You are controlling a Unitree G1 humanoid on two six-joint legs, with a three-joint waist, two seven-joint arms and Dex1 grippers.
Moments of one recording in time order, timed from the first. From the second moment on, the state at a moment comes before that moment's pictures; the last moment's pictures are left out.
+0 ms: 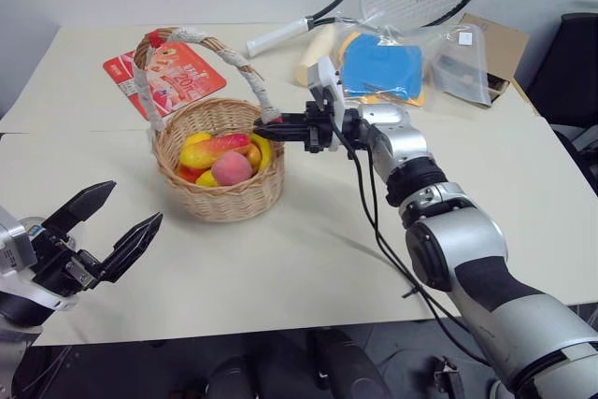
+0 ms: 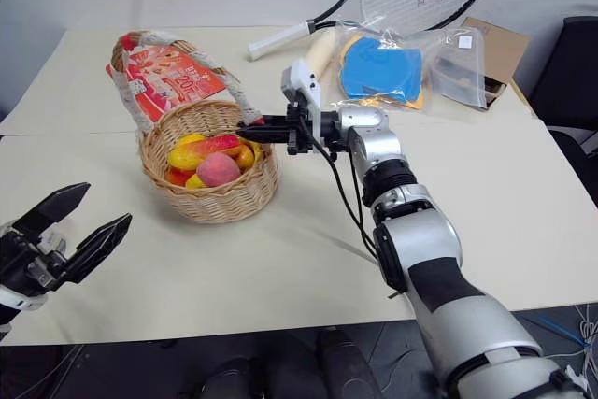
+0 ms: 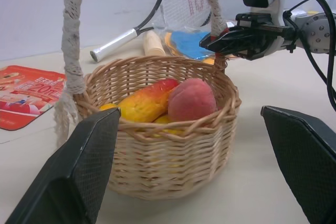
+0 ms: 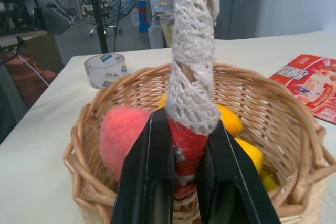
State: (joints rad) left arm 0.36 0.61 0.74 -0.67 -0.93 0.38 -0.62; right arm -1.27 -0.17 0.01 1.06 0.25 -0.04 1.38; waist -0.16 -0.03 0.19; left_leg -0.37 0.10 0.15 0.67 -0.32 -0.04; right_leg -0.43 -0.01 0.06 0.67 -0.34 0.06
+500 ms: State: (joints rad) left arm 0.20 0.68 0.58 -0.51 -0.88 0.38 -0.76; right arm -0.74 -0.58 -0.29 0.19 0.42 0.36 1.02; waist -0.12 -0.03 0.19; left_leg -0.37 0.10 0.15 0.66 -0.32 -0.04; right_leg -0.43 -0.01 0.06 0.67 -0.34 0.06
